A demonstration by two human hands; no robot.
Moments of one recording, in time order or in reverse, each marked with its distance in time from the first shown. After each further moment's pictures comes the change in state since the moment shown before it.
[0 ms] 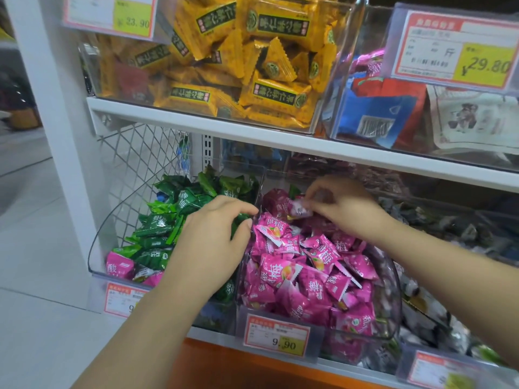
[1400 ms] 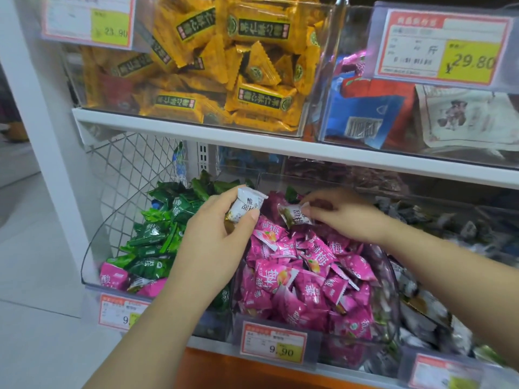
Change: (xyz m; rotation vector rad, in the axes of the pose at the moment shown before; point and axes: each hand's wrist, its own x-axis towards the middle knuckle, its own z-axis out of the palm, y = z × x) left_hand 0.003 0.009 0.007 -0.342 0.031 -0.104; right_hand -0.004 0.016 0.000 0.097 -0.142 0.024
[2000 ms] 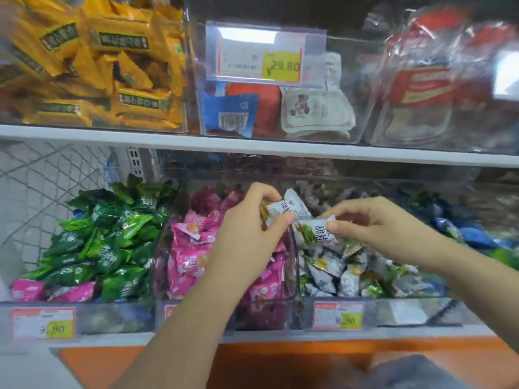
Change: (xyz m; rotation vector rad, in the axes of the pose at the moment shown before) left_hand -0.026 0.080 0.099 0.020 -0.192 0.181; right_hand -0.160 0.030 -0.074 0.185 0.078 0.150
